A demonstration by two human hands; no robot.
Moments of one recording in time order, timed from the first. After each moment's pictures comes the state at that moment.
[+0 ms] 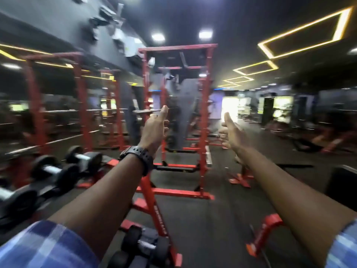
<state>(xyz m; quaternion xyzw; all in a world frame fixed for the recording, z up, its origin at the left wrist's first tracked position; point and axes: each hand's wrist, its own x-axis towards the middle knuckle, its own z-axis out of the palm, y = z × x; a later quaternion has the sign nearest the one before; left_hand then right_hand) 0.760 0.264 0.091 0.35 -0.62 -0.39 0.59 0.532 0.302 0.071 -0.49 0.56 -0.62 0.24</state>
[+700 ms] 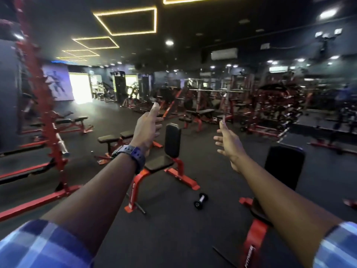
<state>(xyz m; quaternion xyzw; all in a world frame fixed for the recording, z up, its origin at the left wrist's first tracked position) 0.494 0.469 0.025 0.10 -0.69 -0.63 0.32 0.371 0.679 -0.020 -0.16 0.73 -0.67 0.01</state>
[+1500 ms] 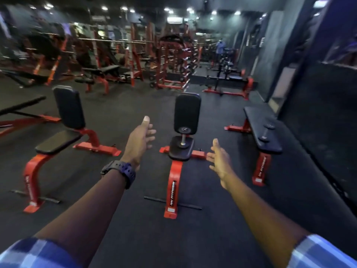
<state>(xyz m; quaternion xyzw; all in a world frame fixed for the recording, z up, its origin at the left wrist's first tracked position) 0.408 0.663 -0.130 0.03 -0.69 -0.72 0.03 0.435 0.897 -0.185 0.20 0.72 -0.66 -0.08</state>
